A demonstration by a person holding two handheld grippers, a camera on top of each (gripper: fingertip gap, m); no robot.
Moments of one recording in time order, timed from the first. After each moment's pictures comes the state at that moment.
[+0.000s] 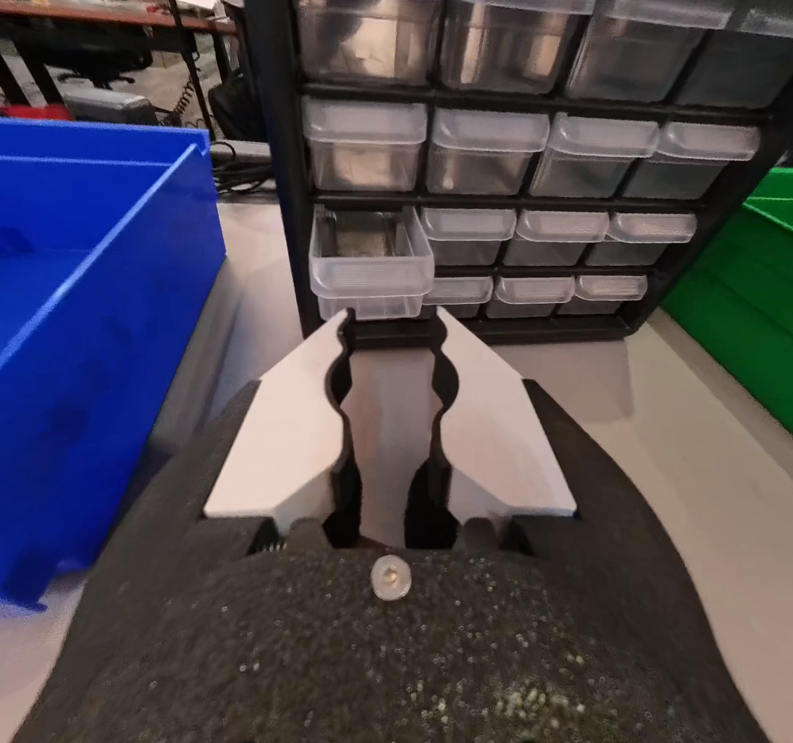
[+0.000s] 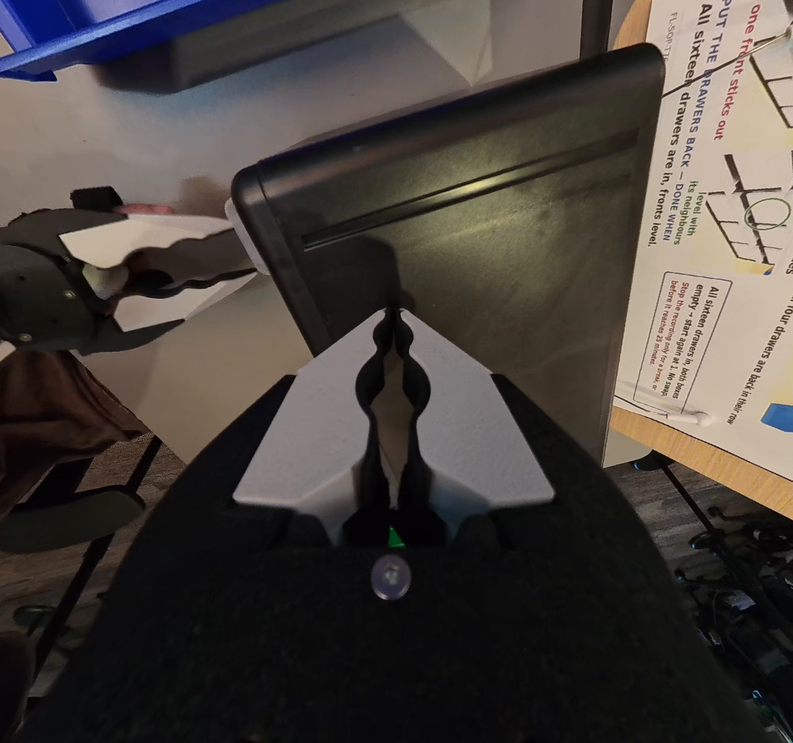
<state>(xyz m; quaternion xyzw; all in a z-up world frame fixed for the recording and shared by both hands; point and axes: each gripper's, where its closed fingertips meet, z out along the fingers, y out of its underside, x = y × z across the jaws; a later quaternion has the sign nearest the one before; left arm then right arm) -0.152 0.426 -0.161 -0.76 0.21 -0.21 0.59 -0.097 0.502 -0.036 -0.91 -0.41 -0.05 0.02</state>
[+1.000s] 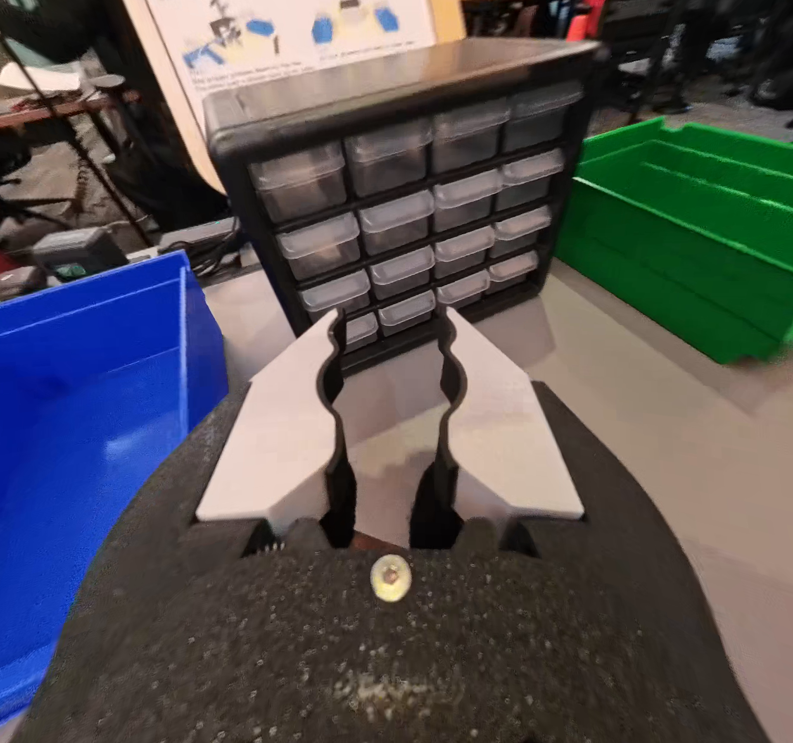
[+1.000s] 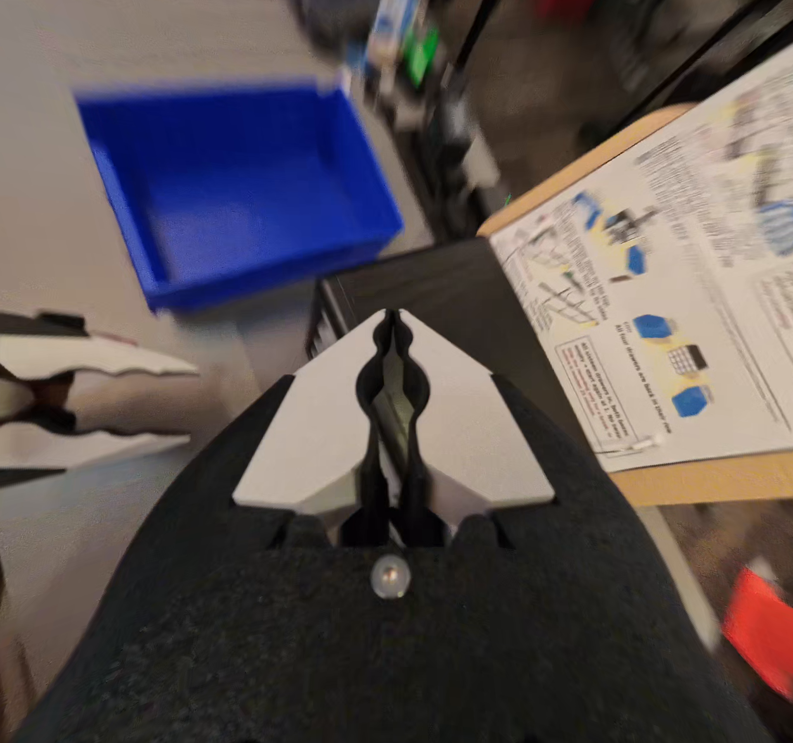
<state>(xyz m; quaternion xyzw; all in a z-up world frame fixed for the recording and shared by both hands) -0.176 0.380 -0.090 -0.70 0.37 -0.23 0.57 -0.118 0.470 0.056 -0.83 -0.35 0.01 0.43</state>
